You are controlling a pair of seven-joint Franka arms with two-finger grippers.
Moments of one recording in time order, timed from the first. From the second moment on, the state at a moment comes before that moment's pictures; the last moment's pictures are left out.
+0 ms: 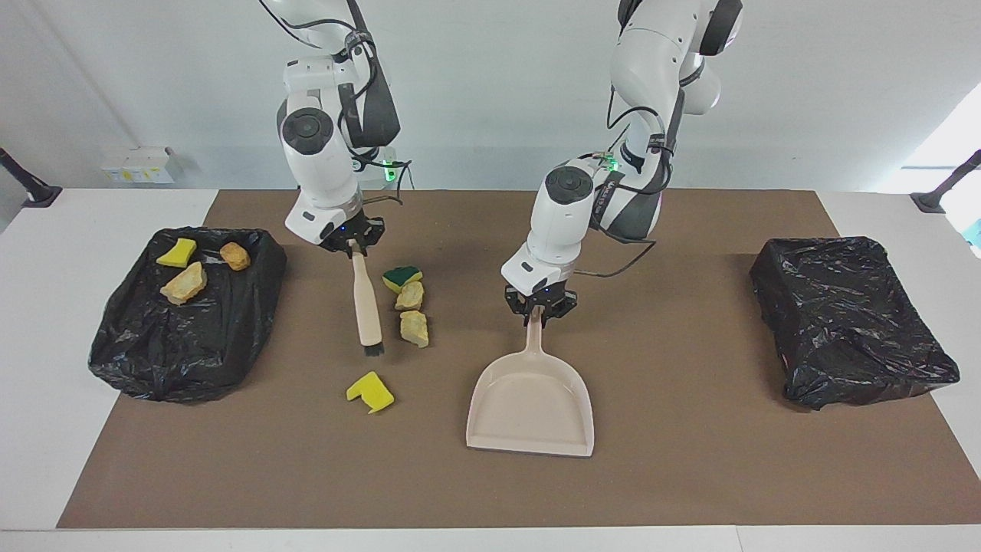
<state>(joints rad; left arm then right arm) -0.54 0.39 -0.06 -1.72 0.02 2.20 -0.35 0.08 -0.02 0.08 -2.11 -0.13 2.00 -0.07</state>
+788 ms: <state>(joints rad) -0.35 0.15 -0.04 -1.72 0.02 1.78 0.58 0.03 0.28 0.08 -1.89 -0.29 2.17 -0.22</state>
